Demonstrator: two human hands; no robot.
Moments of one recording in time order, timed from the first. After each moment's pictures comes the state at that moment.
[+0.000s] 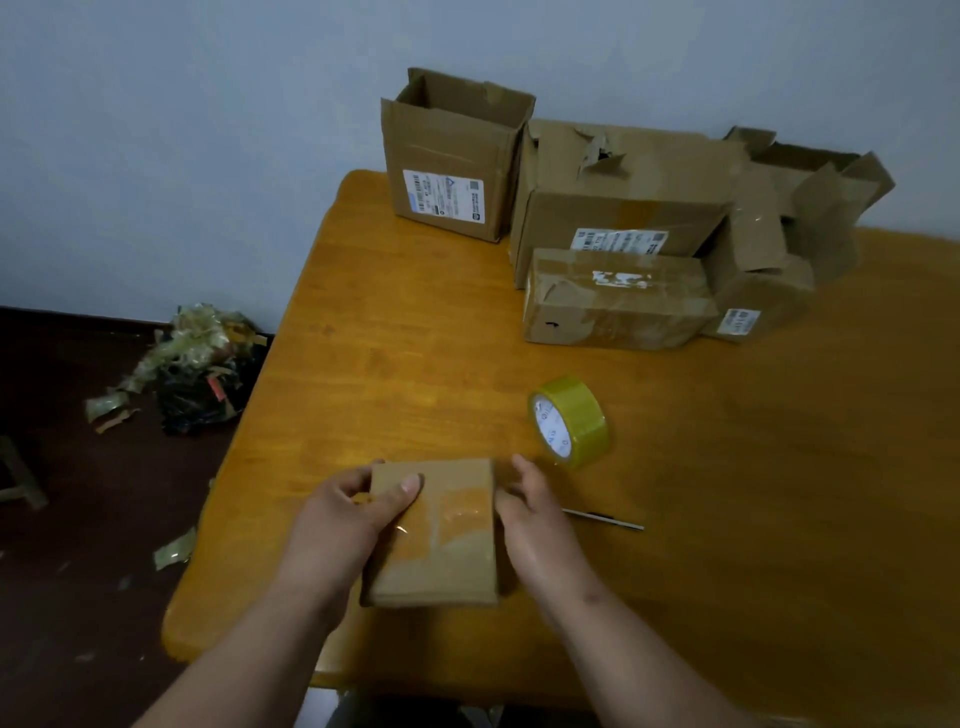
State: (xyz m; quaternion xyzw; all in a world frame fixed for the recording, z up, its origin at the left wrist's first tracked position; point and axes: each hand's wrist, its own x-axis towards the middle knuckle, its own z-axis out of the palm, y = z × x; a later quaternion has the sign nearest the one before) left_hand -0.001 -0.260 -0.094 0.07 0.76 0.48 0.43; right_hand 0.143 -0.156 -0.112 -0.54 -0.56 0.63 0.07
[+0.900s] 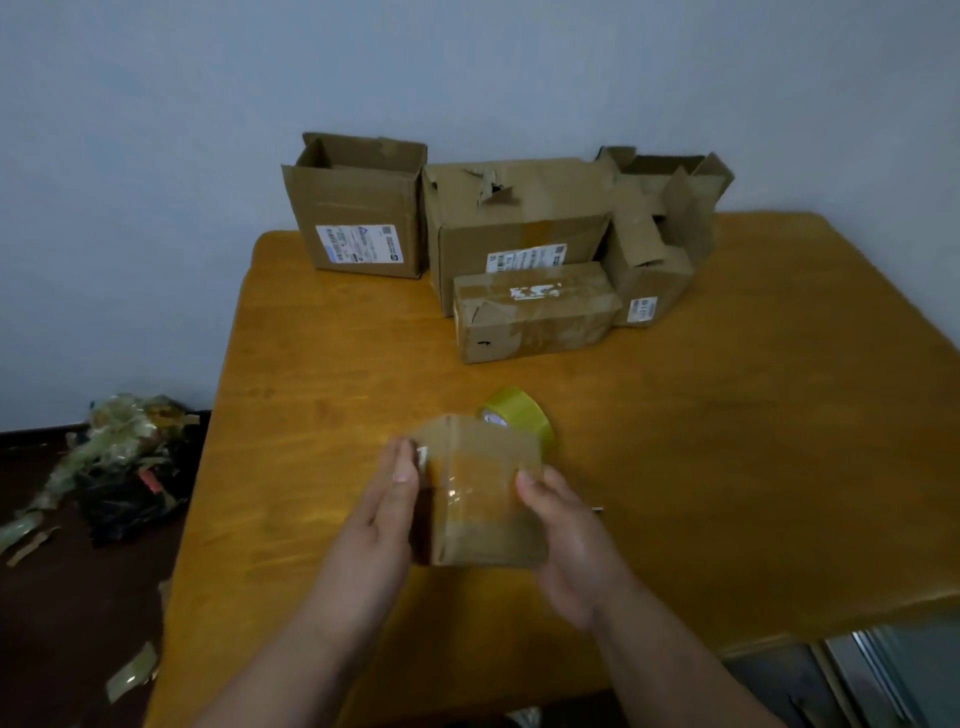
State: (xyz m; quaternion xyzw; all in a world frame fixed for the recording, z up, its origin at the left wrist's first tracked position) left_hand 0.021 -0.242 -0.056 0.28 0.66 0.51 0.47; right_hand 0.182 -0.156 -0.087 -0.48 -0.32 0.78 0.25
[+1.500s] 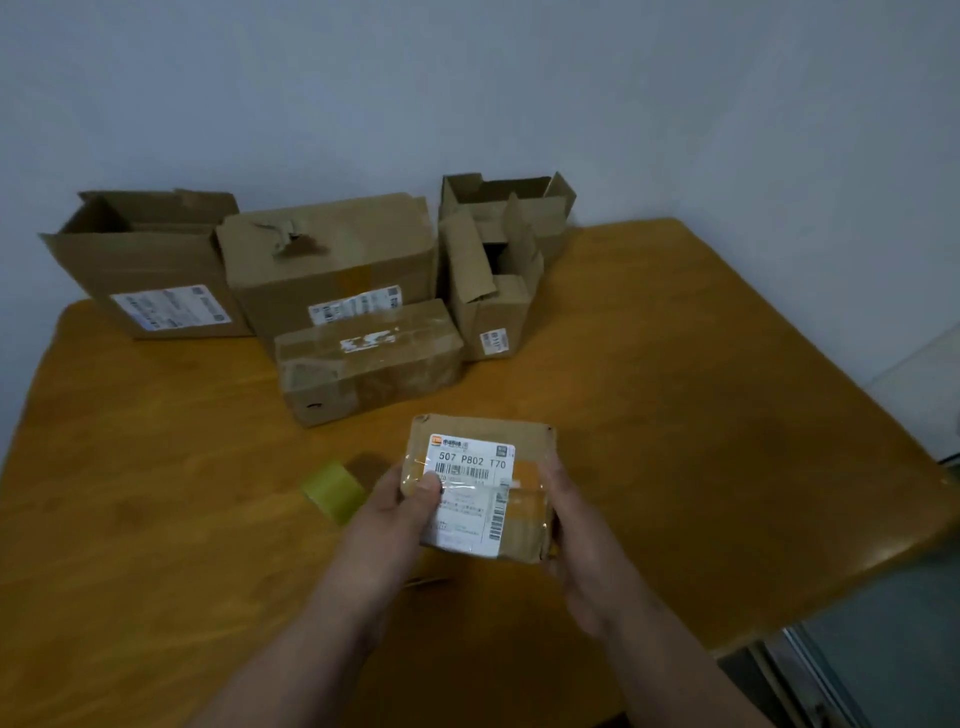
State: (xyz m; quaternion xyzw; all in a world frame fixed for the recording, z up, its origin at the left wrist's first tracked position) left_hand 0.166 -0.092 -0.049 0.27 0.65 0.44 0.56; right_hand 0.339 -0.056 -0.052 -0.51 -0.40 0.70 0.29
